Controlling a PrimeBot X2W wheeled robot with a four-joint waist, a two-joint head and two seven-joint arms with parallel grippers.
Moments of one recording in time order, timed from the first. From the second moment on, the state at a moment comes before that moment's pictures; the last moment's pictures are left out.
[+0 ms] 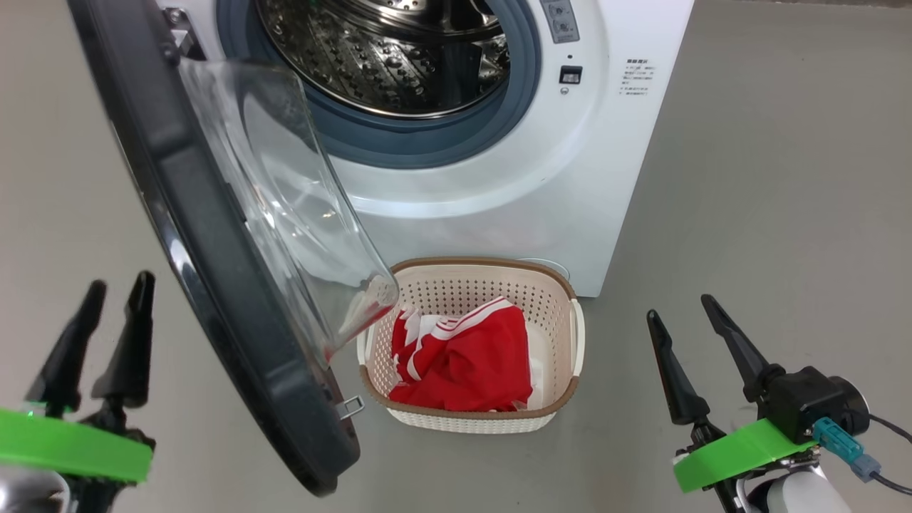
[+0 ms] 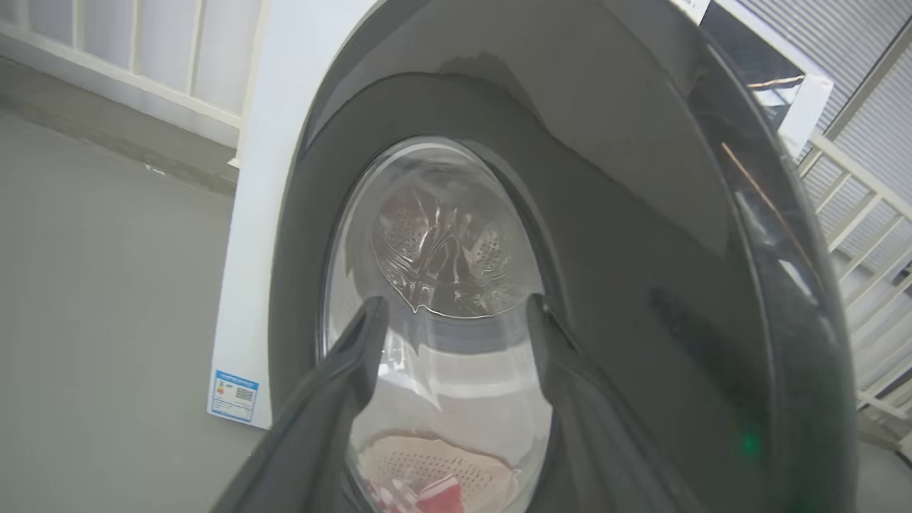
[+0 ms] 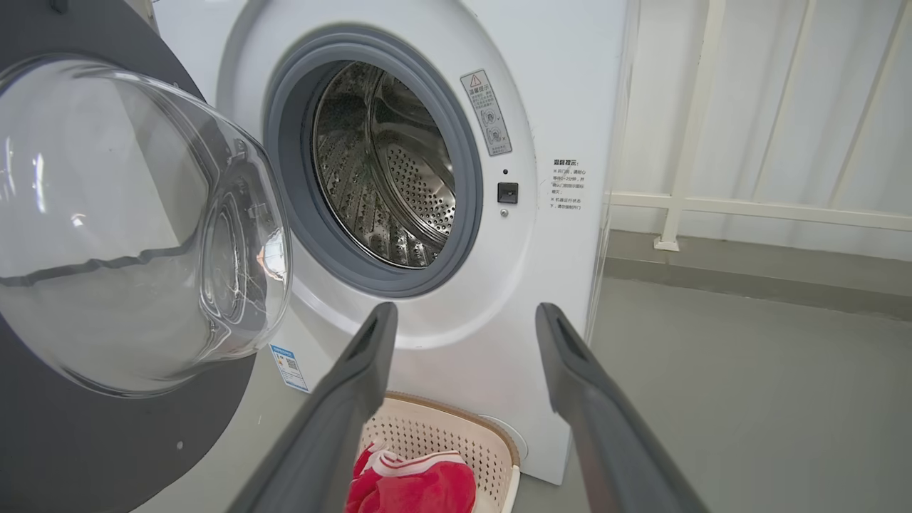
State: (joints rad) left arm -0.16 0.23 0.16 -0.08 -0.82 -0.11 0.15; right arm -0.08 -0.05 0.06 0.18 0.19 0.13 -0.25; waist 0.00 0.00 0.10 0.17
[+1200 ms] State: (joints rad) left arm 0.01 0.24 -0.02 -0.02 -0.36 -0.08 -0.24; right arm -0.08 -0.05 0.06 0.17 0.21 0.13 -0.26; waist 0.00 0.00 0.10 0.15
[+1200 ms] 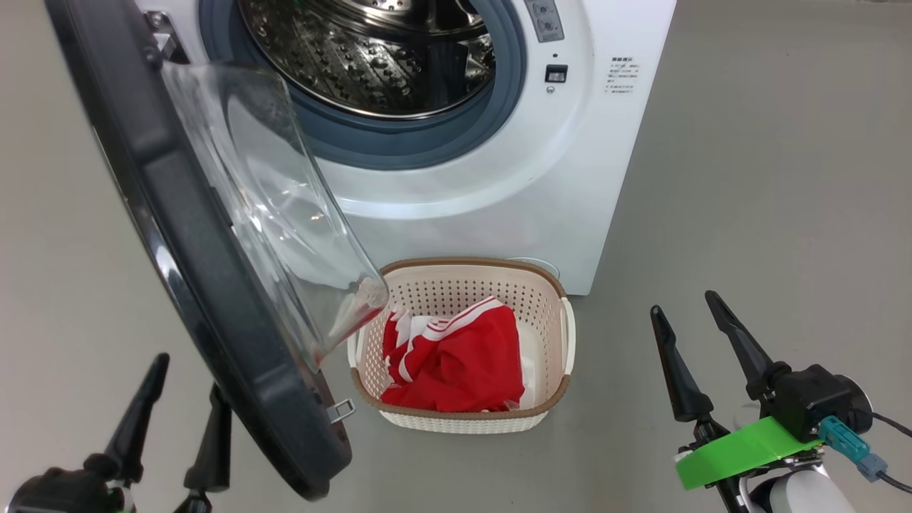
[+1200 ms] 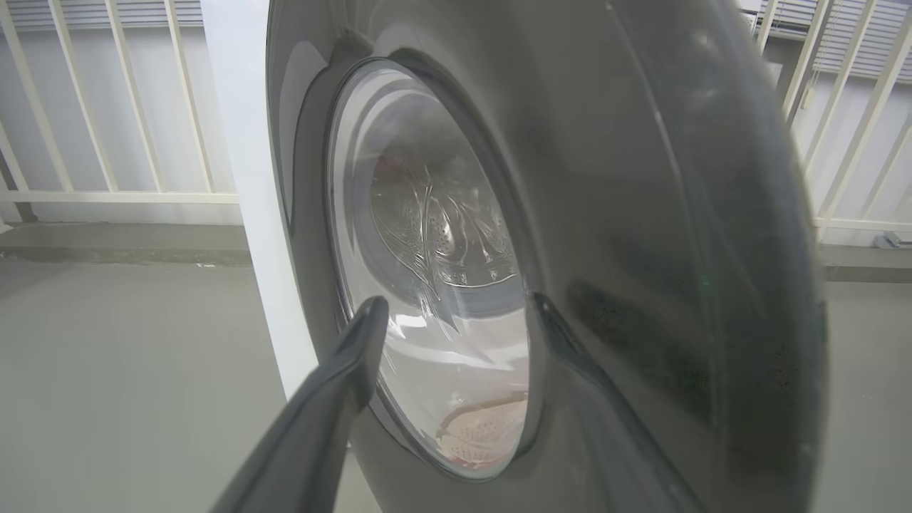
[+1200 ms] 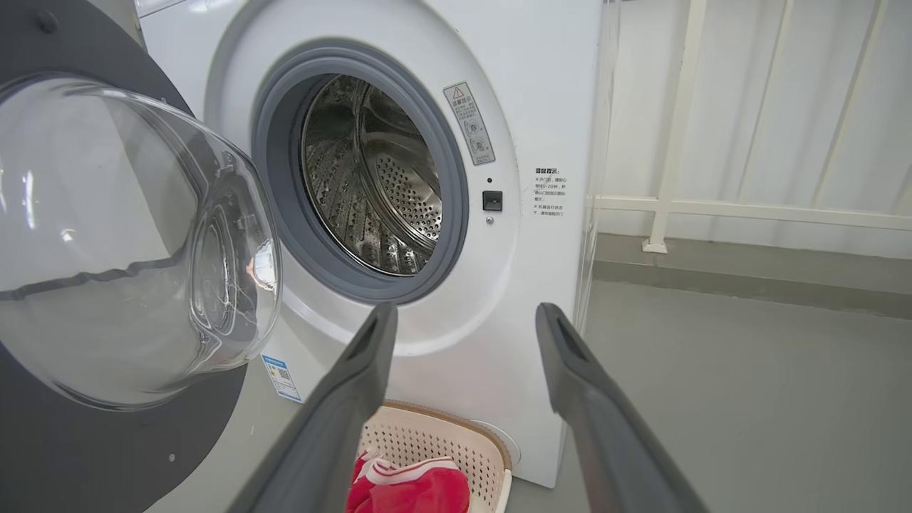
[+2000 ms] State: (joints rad) left arm 0.02 0.24 -0.04 -0.02 -0.36 -0.05 -0.24; right arm -0.08 -0.05 0.05 0.17 0.21 0.13 -0.26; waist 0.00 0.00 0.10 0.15
